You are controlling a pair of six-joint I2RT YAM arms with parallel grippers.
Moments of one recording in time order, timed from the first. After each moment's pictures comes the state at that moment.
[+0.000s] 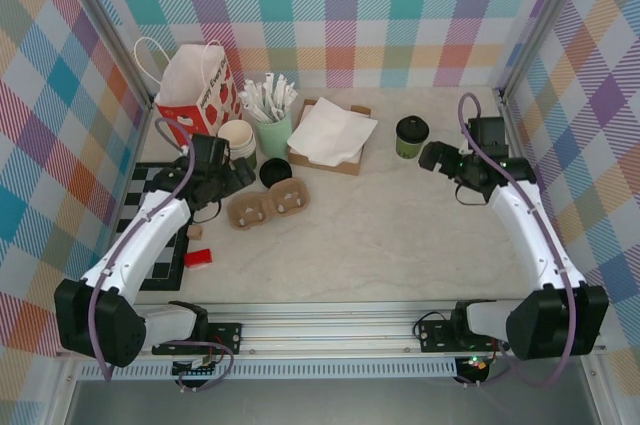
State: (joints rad) left arm -0.26 1.23 1.01 -0.77 -0.13 -0.69; right arm 0.09 1.21 1.11 -0.77 -0.10 0.44
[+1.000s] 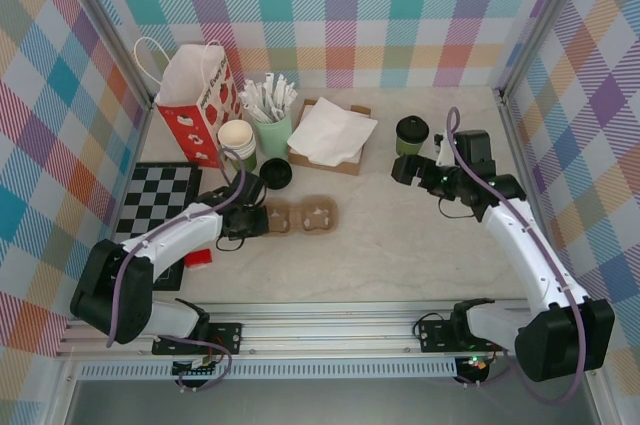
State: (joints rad) left arm -0.50 1.38 0.80 -0.63 -0.06 -0.62; right arm 0.21 1.14 1.00 -0.66 -0.35 0.48
